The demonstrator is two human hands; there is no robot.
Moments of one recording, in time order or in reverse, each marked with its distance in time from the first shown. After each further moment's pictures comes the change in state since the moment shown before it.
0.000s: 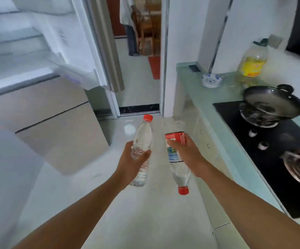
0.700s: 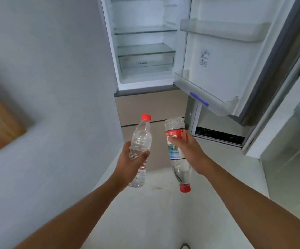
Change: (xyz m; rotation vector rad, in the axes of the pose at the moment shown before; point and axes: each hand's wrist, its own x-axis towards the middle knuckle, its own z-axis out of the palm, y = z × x) left_hand -0.021 -0.052 -0.415 -0.053 0.532 0.007; right_hand 0.090 -0.123 0.439 -0.094 -0.504 -0.166
